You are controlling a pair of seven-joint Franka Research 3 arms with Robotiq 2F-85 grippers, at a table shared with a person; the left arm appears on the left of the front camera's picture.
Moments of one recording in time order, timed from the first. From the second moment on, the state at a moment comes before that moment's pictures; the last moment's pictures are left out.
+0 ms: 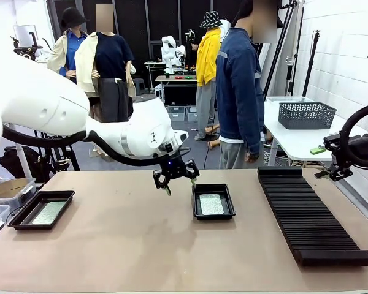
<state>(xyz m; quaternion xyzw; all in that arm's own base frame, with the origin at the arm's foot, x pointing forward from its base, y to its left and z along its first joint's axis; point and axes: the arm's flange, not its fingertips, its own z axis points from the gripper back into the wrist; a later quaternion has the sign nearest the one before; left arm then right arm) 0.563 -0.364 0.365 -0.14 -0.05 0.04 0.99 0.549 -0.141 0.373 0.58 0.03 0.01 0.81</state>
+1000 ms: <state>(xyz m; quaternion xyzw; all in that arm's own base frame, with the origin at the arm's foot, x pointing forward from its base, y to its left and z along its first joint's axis) 0.577 -0.406 0.326 -0.13 0.00 0.01 0.99 0.549 -0.142 0.373 0.58 0.03 0.01 0.81</state>
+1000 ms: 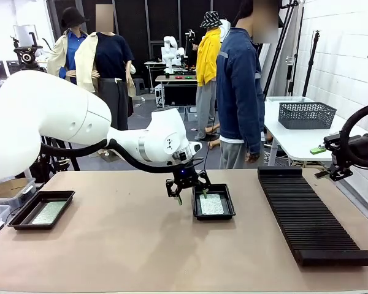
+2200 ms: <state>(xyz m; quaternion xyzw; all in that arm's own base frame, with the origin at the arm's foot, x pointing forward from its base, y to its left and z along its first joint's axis) 0.595 -0.404 0.317 -0.13 -0.01 0.01 0.99 0.549 -0.142 0.373 0.58 0.03 0.01 0.81</state>
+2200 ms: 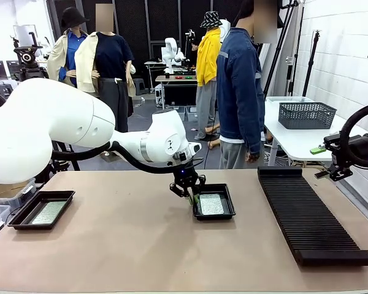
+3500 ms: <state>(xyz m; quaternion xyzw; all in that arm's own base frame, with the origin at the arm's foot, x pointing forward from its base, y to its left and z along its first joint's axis) 0.594 -0.403 0.320 -0.13 0.00 0.01 0.99 0.549 -0.142 0.373 0.58 0.03 0.01 0.81</state>
